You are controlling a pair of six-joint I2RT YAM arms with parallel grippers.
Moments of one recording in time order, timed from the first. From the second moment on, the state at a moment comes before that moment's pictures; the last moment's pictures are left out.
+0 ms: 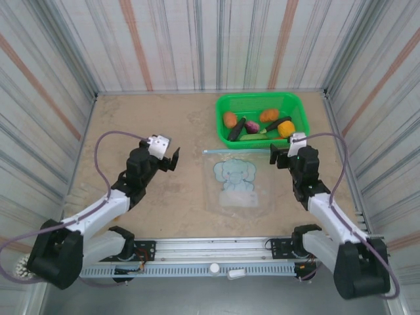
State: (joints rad) left arm -0.50 1.04 0.48 0.31 -0.13 0.19; right arm 0.20 0.89 0.41 0.15 0.06 0.04
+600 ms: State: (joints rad) left arm -0.45 0.95 1.00 -0.69 -0.14 -0.47; right arm 0.43 0.81 0.86 -0.72 0.11 0.55
